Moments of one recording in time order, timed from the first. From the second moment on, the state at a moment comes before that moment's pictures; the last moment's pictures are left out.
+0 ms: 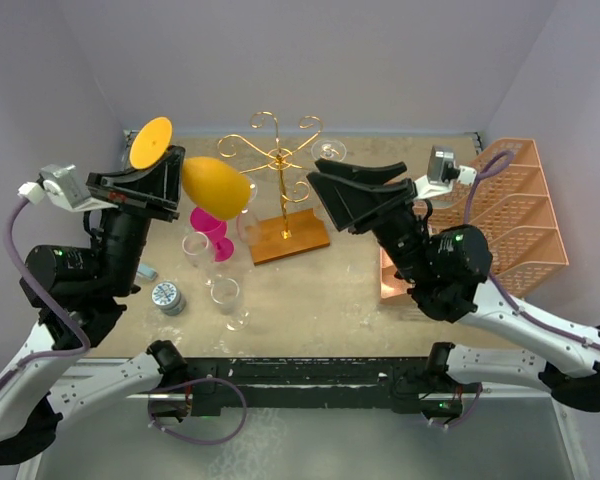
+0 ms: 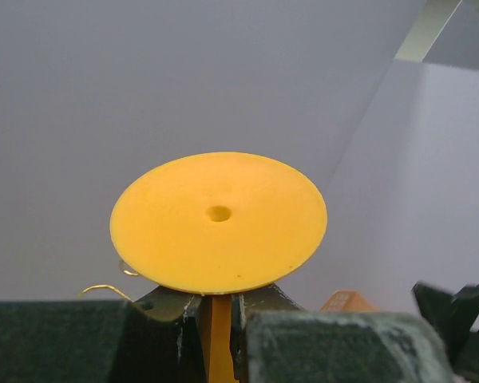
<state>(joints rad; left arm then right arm) -0.85 0.71 1.19 0.16 -0.49 -0.22 1.11 0.97 1.03 0.63 0.25 0.60</state>
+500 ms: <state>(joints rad) -0.85 0.67 1.25 -0.23 -0.38 0.17 1.11 1.35 1.44 0.51 -0.03 0.60</state>
